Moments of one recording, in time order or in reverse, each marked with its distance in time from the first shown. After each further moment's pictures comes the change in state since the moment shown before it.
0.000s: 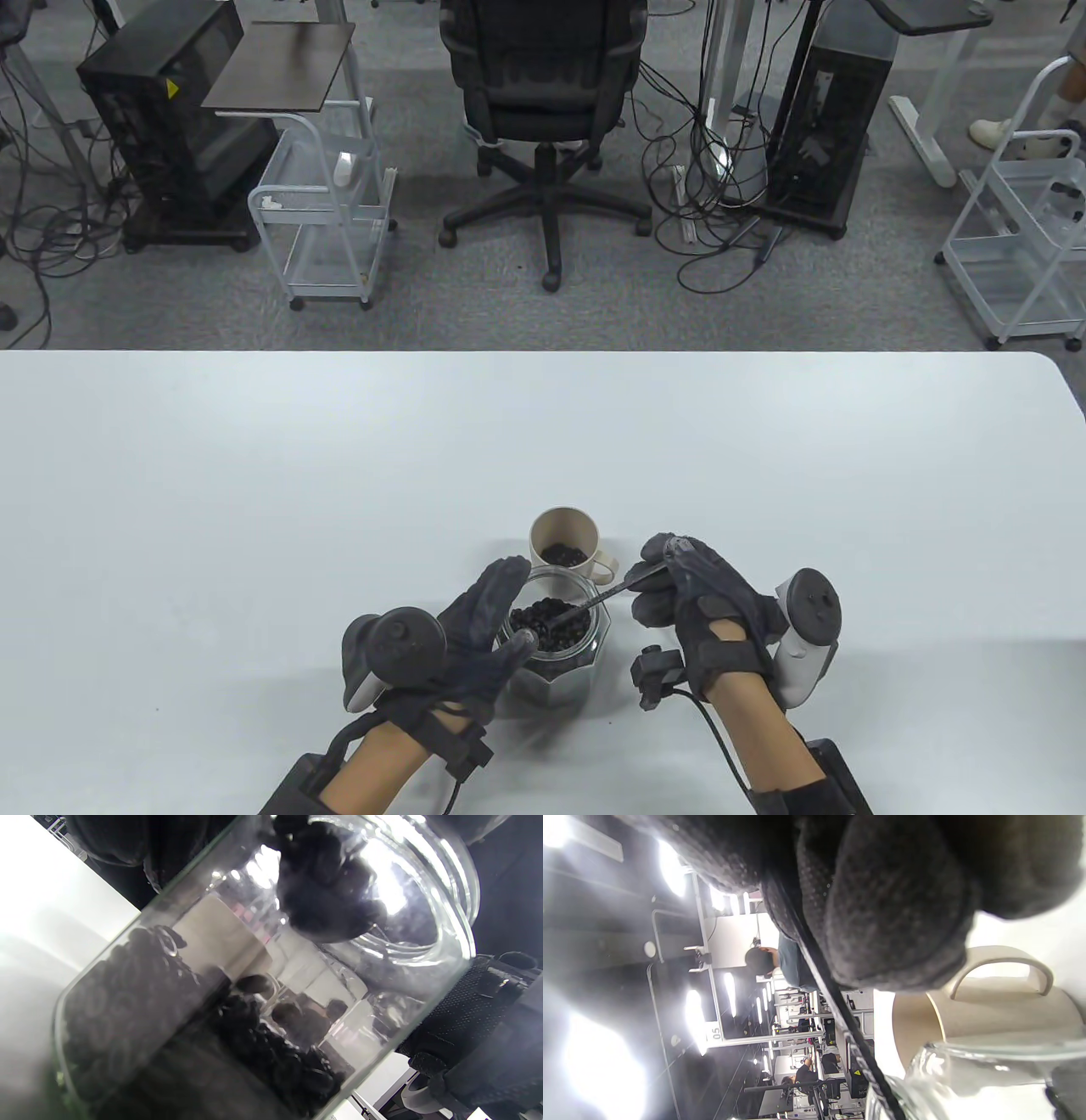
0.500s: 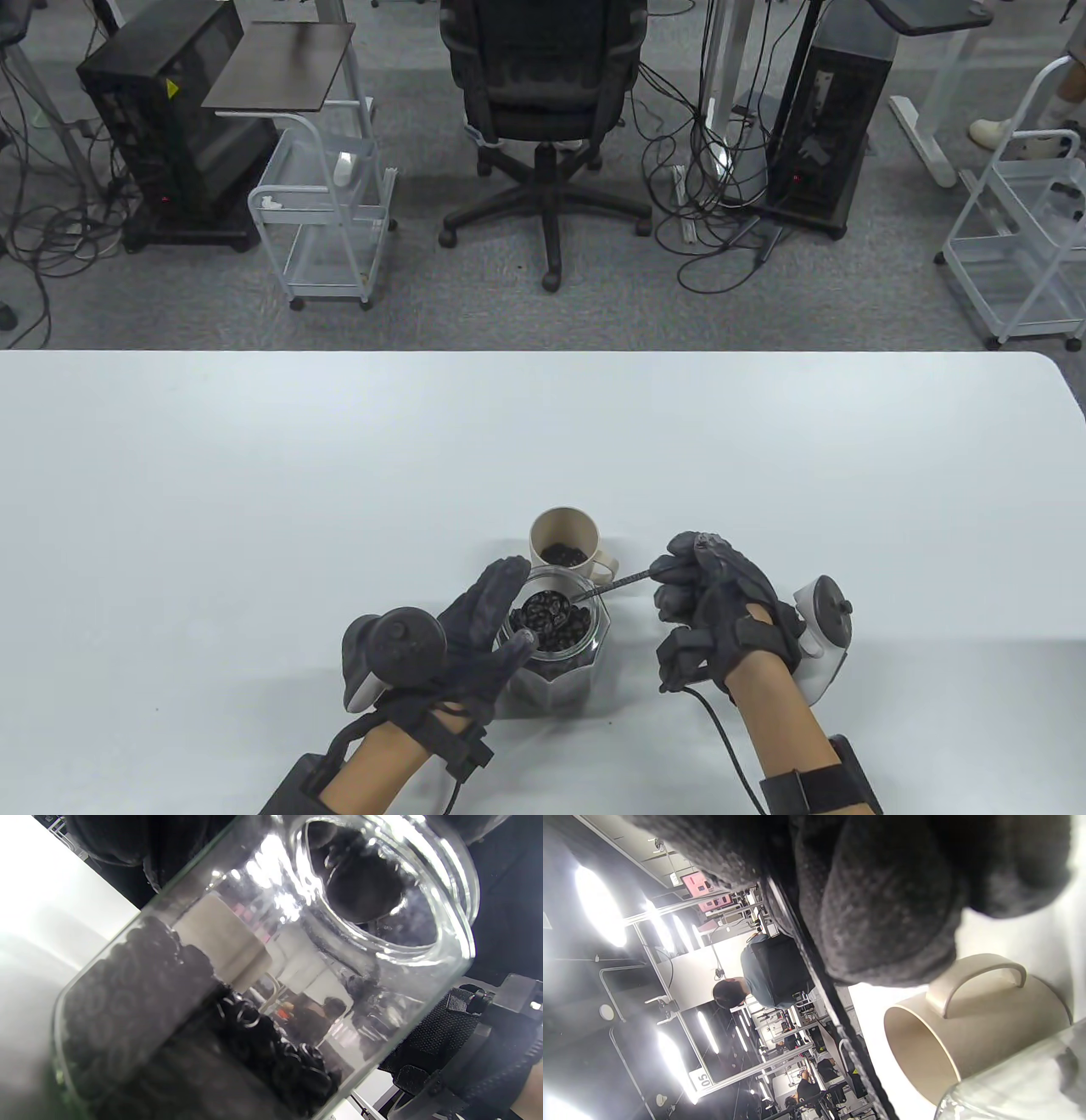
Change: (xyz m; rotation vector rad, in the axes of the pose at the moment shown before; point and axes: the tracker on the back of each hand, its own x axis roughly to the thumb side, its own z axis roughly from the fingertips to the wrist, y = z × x) left_hand -0.001 0.000 0.000 0.000 0.001 0.002; right_hand -0.021 -0.023 -0.011 -0.047 0.182 -0.214
